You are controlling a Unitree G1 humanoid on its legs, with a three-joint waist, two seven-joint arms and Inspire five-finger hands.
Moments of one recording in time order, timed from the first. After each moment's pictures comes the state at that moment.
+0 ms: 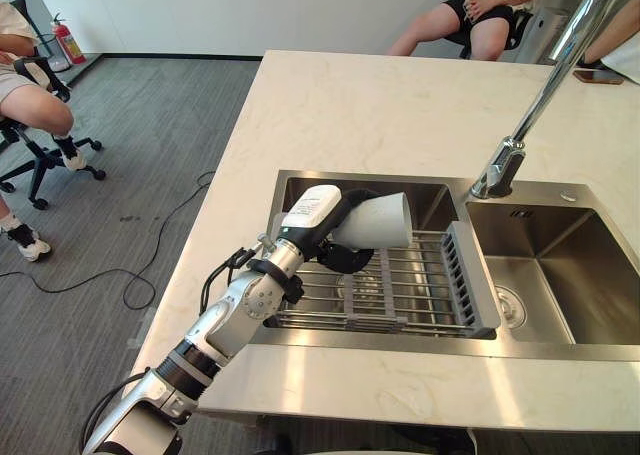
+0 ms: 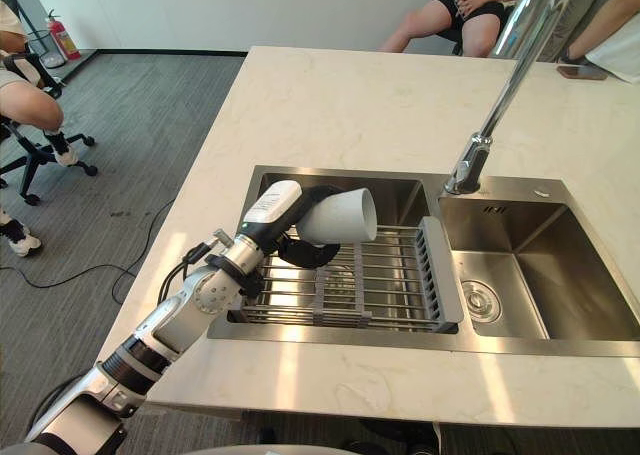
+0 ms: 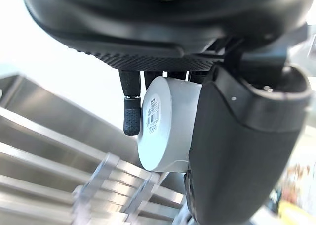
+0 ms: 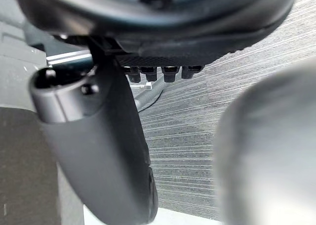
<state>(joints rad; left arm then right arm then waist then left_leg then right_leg) -0.36 0.42 -0.46 -0.03 0.42 -0.10 0.07 0.44 -0.01 -0.06 0.54 0.10 -0.10 -0.07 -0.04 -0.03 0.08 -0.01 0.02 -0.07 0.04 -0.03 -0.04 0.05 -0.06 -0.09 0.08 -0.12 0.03</state>
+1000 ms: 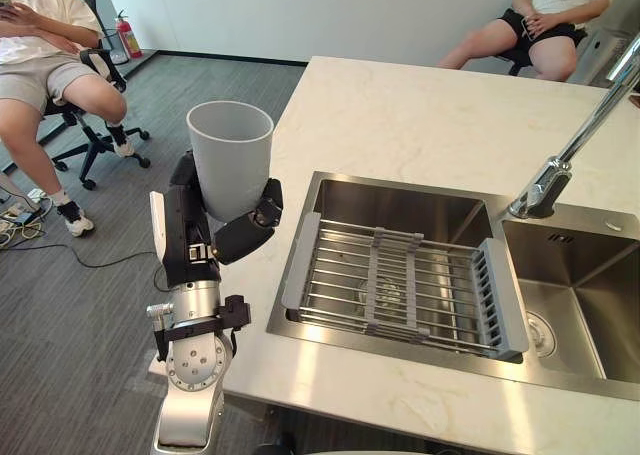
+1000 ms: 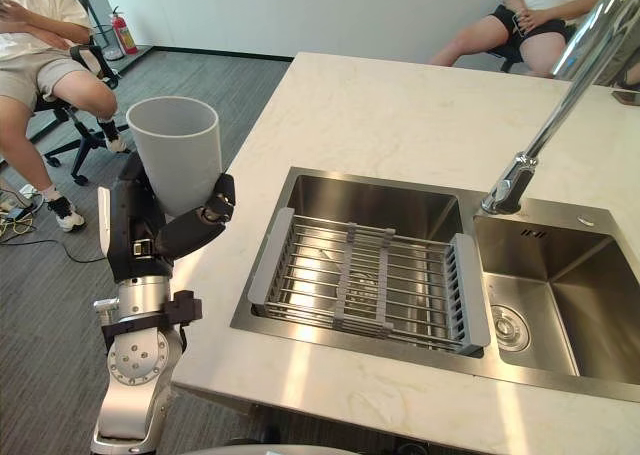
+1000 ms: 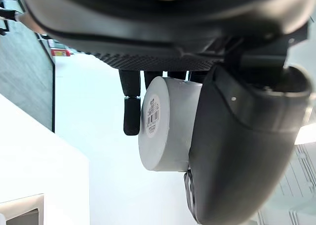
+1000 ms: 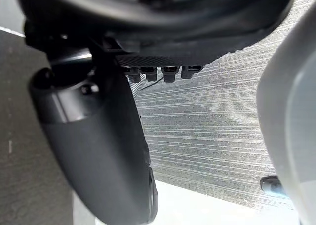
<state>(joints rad) 0.19 0.09 -0.04 -0.48 0.02 -0.15 0.29 0.38 0.02 -0.05 0.61 0.09 -0.10 -0.07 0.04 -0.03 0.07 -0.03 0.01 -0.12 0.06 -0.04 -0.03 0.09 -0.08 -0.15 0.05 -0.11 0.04</state>
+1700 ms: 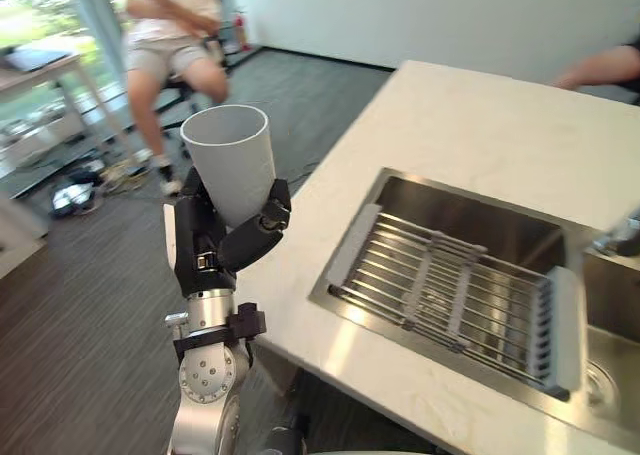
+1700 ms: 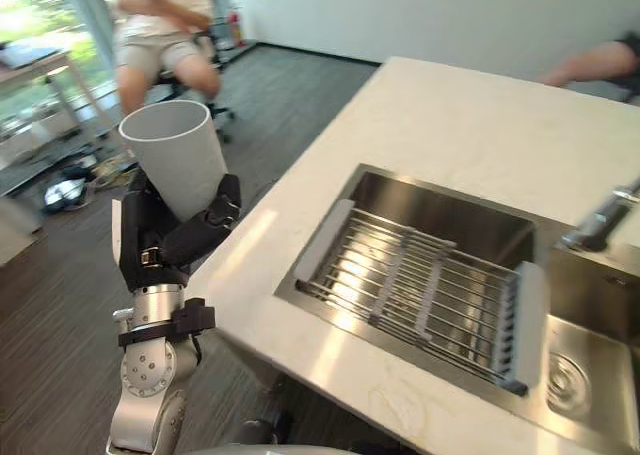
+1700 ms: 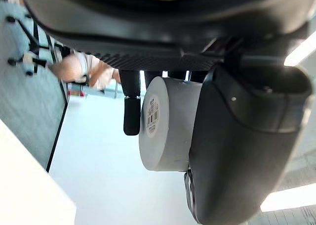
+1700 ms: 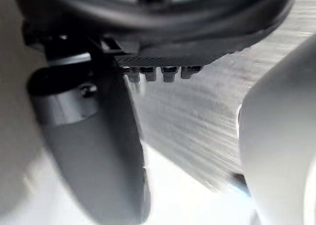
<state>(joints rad) 0.20 0.00 -0.19 -0.51 -0.06 -0.17 0.30 0.33 -0.12 0.06 0.61 0.09 -0.10 -0.09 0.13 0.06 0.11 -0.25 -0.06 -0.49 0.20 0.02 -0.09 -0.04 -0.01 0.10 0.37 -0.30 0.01</state>
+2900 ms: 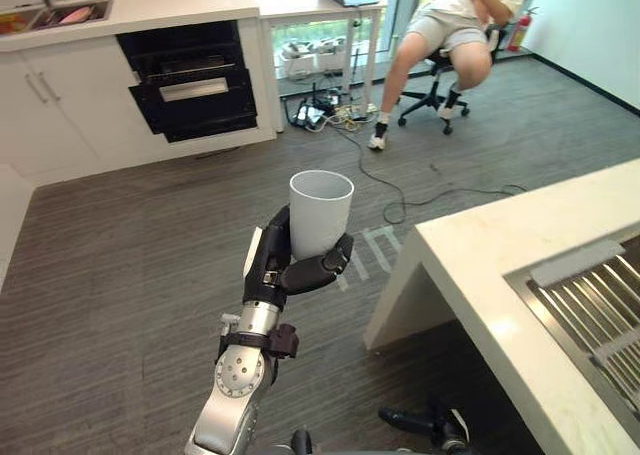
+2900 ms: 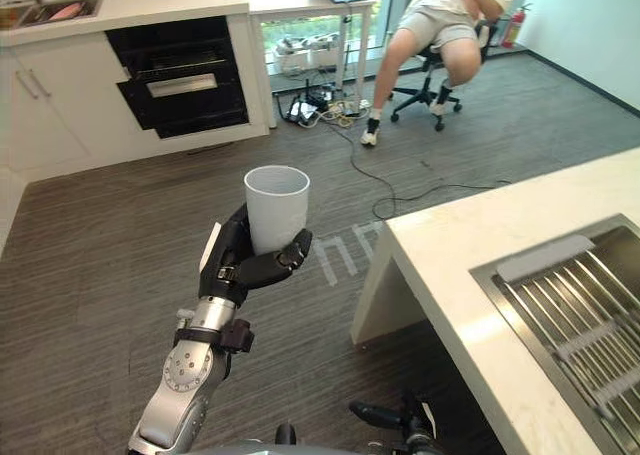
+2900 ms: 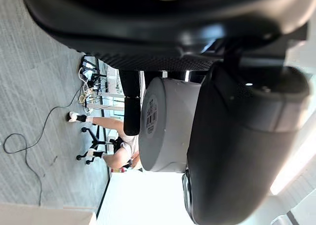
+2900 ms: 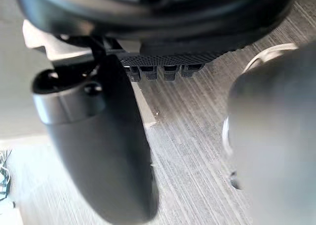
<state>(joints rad) 0.15 0.11 -0.30 -0.28 -0.14 -0.15 0.15 0.18 -0.08 -0.08 0.89 0.14 -0.08 -0.03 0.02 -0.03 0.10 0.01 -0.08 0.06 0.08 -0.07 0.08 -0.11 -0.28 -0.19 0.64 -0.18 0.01</state>
